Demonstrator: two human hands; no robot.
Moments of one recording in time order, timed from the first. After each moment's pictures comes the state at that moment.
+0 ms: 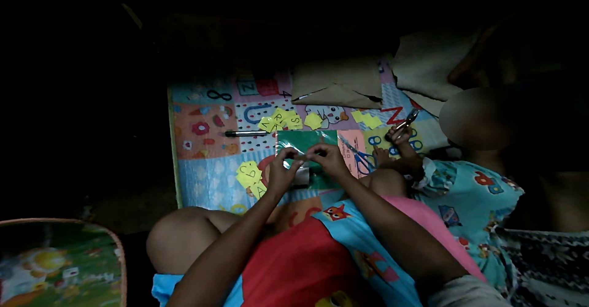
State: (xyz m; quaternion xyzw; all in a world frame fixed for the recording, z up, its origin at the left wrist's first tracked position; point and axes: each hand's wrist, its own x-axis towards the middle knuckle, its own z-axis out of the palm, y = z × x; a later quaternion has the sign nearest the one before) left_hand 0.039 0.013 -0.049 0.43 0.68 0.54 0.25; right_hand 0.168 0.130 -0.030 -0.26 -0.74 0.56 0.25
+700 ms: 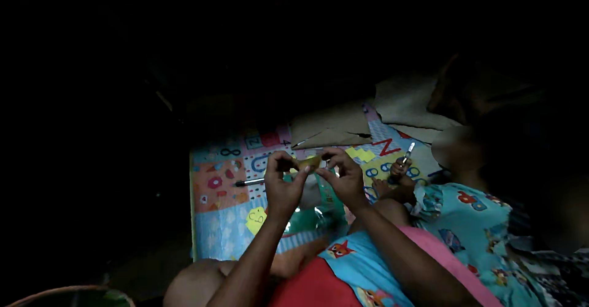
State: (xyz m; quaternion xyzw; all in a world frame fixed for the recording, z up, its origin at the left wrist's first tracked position) left_hand 0.058 0.037 0.097 0.45 0.54 0.70 0.10; right_hand 0.175 0.131 0.071 -0.12 -0.71 0.42 0.55
